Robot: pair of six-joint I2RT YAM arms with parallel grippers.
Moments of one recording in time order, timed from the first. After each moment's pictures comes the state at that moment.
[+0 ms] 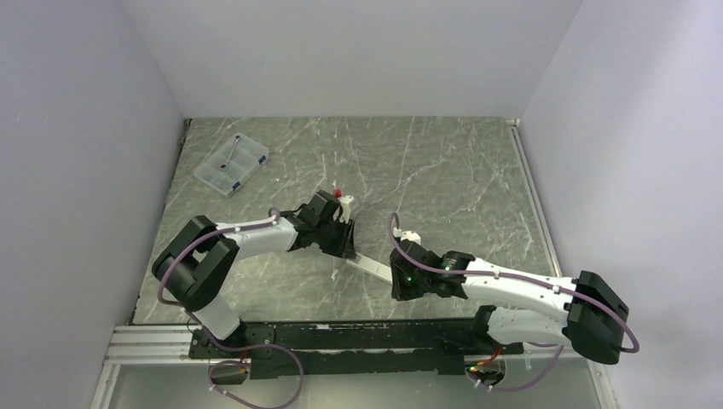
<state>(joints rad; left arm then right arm) -0.71 1.64 0.85 -0.11 0.31 -0.41 1.02 1.11 0.57 -0.52 0.07 0.78</state>
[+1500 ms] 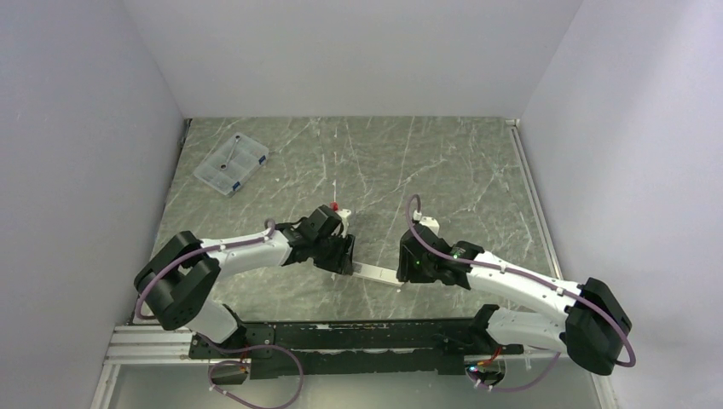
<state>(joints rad) -0.82 1.48 0.76 -0.24 0.18 -0.49 0.86 1.09 0.60 -0.54 0.16 0.82</state>
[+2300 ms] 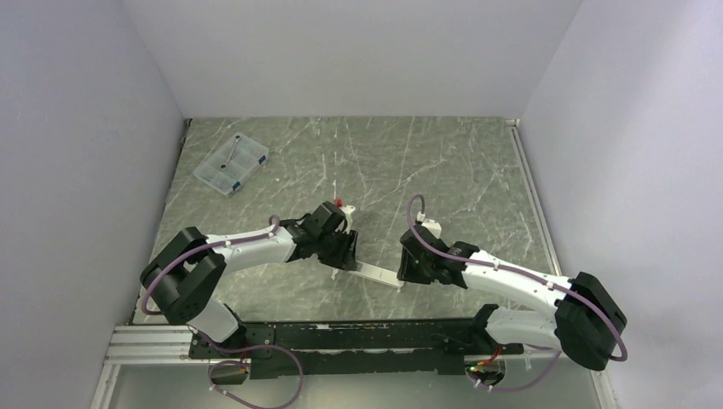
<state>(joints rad) -0.82 1.54 0.80 -0.22 0.19 -0.48 0.84 1.13 0.56 -0.48 0.15 0.92</state>
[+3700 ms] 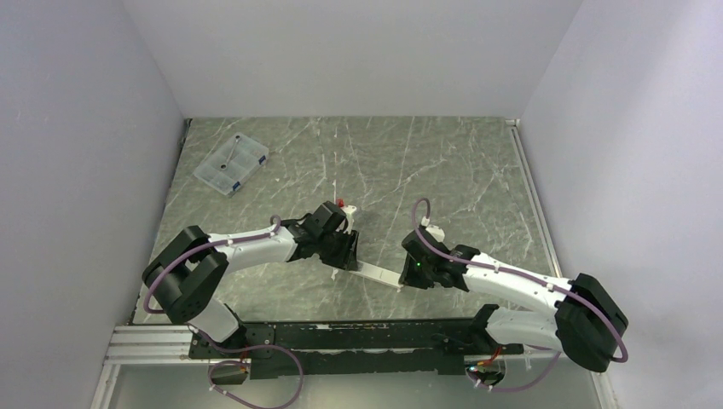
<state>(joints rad) -0.82 1.55 0.80 -0.20 0.21 -0.48 0.83 1.12 0.52 -0.48 0.12 1.02</state>
